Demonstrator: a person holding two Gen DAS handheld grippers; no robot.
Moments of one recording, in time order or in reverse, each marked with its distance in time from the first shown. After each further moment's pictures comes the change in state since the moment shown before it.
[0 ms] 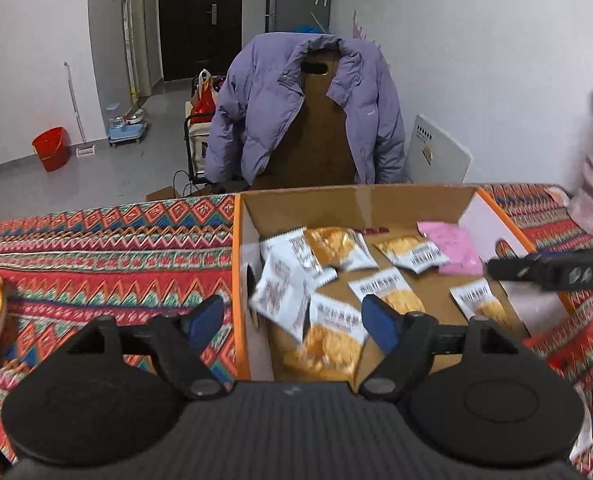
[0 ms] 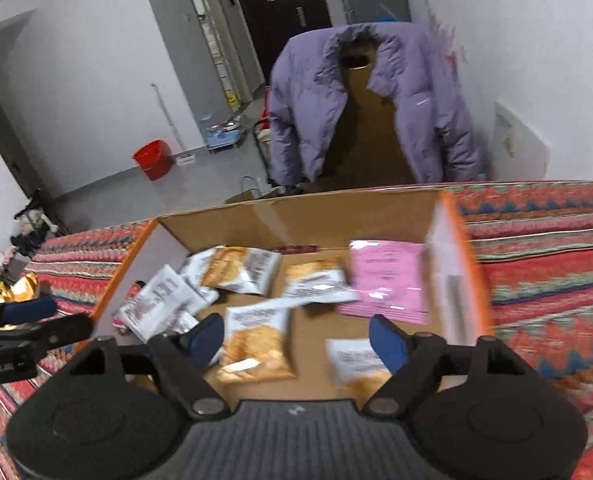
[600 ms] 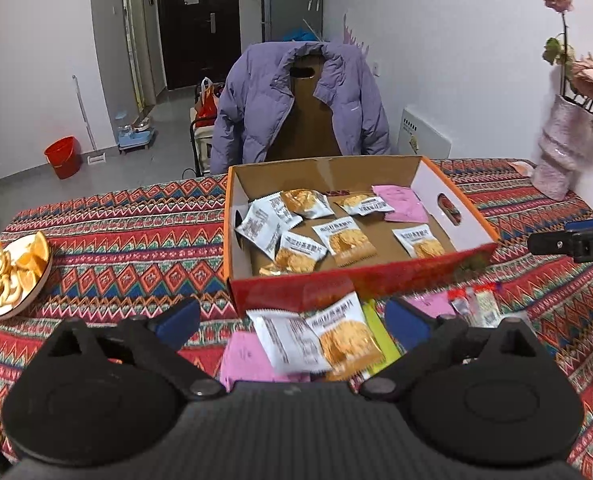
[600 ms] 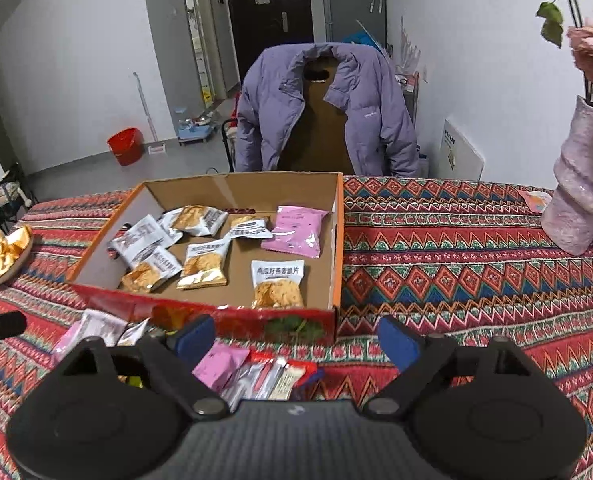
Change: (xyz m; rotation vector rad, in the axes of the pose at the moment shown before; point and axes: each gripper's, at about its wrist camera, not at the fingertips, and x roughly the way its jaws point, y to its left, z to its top) left arm -0.118 -0.044 -0.066 0.034 -0.019 0.024; right arm -0.133 -0.022 -0.066 -0.079 -0.019 -0.097
